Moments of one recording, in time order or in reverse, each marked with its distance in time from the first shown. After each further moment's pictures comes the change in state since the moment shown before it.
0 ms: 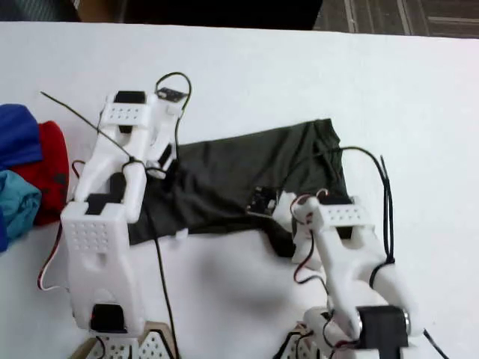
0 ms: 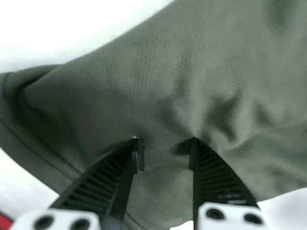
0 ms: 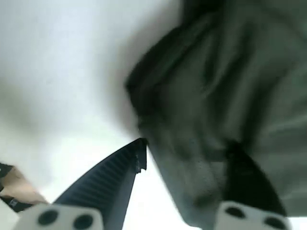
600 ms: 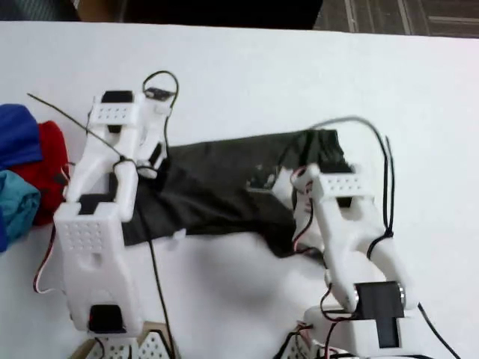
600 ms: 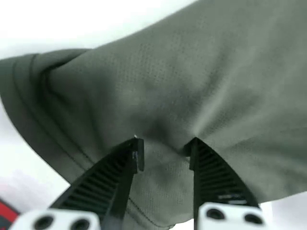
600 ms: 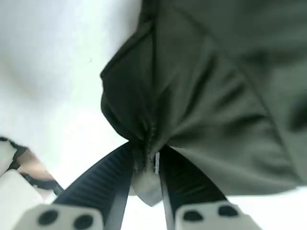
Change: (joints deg) left arm -3.0 0.0 0.0 0.5 0.0; right arm -0.1 5.7 -20.5 15.8 0.0
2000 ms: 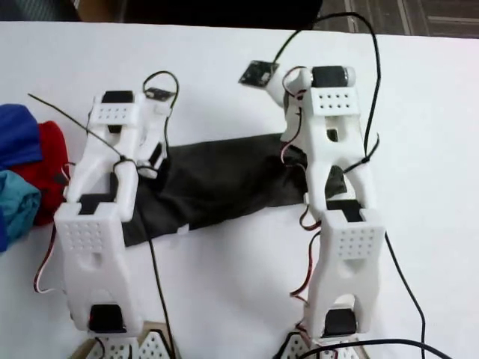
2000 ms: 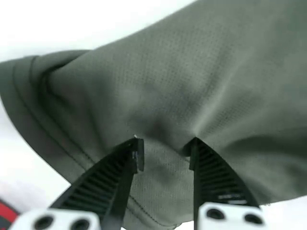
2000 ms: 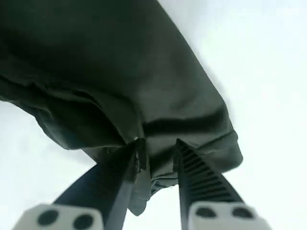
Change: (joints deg) left arm 0.0 0.0 0.0 0.0 0.0; right arm -0.4 43.0 -78.0 20.2 -7.7
